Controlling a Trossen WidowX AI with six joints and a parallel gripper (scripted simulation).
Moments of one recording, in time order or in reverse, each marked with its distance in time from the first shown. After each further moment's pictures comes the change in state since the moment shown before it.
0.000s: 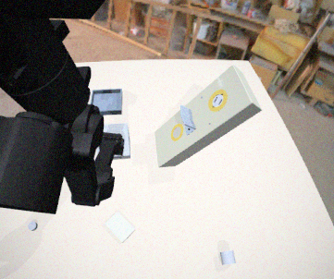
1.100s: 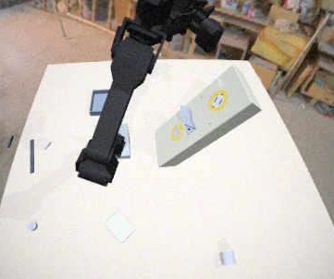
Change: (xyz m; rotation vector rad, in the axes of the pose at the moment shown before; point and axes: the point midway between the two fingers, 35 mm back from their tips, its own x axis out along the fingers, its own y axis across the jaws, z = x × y) arm -0.276 -0.075 -0.360 -0.264 1.539 -0.658
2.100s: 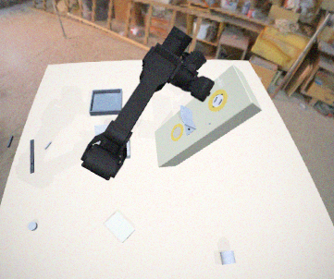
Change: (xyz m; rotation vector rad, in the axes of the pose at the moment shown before) arm 0.009 -0.086 -0.219 -0.533 0.750 -0.503
